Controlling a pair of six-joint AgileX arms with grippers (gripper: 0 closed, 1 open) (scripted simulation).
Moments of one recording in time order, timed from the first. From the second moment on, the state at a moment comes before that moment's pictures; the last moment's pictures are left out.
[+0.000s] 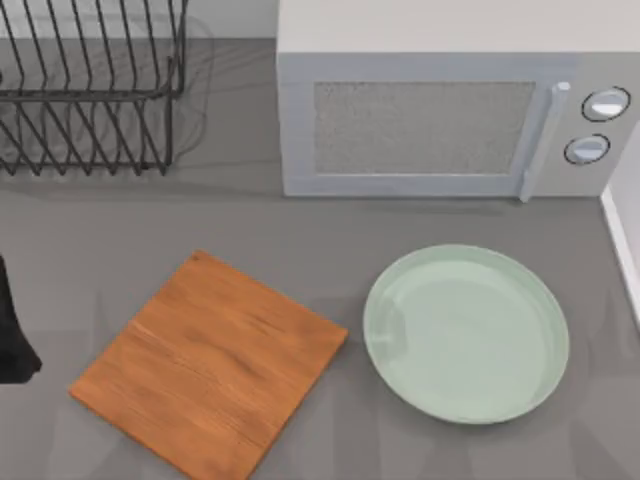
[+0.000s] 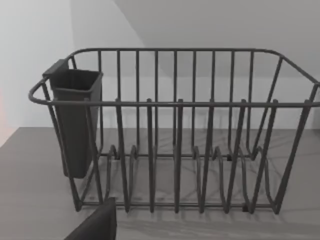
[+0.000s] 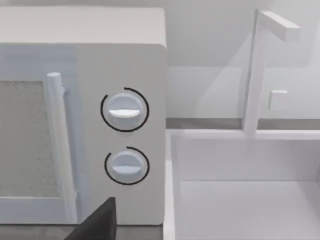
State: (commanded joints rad) left arm 0.00 0.00 0.00 0.00 0.00 0.00; right arm -0.01 0.06 0.06 -0.04 0.00 -0.01
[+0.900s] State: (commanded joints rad) left arm 0.00 0.00 0.00 0.00 0.00 0.00; right arm -0.13 1.44 1.16 -0.74 0.00 -0.12
